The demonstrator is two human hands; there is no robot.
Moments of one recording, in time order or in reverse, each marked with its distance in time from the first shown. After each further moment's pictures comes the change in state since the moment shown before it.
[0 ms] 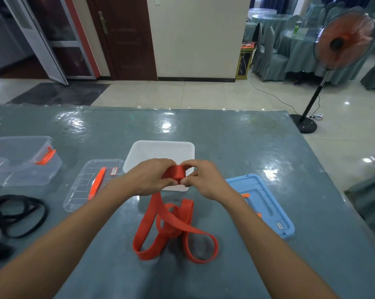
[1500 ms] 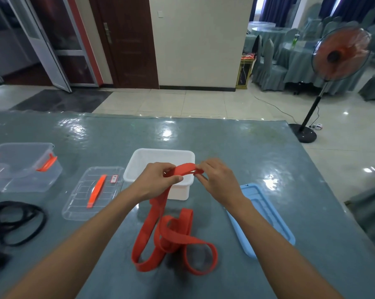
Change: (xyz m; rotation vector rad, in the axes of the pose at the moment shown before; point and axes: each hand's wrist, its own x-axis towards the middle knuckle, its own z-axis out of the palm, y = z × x) left_hand 0.015 0.002 0.017 -0.469 0.217 -0.232; right_hand 0.022 0.046 -0.020 -0.711 0.508 -0.578
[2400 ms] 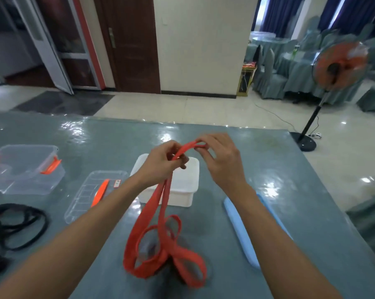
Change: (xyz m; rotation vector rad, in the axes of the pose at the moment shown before) left_hand 0.022 0.023 -0.040 -0.386 0.085 0.127; right_hand 0.069 -0.039 -0.043 0.112 0.310 -0.042
